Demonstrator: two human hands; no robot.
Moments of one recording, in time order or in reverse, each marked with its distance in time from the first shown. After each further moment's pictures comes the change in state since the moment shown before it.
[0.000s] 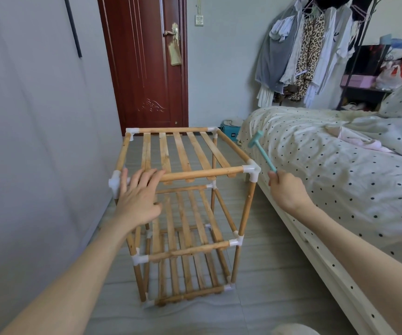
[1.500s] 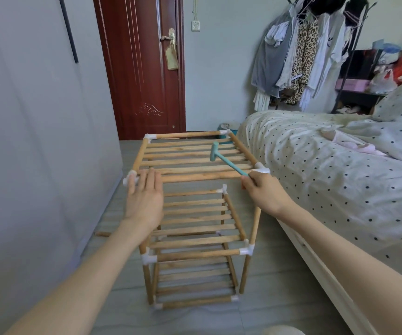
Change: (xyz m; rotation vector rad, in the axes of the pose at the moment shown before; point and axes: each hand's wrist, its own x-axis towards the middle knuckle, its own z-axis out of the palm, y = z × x) left_hand 0.004 0.031 -0.012 0.133 -0.031 -0.053; right_hand -0.012 -0.030 -0.002 0.089 -0.117 -0.289
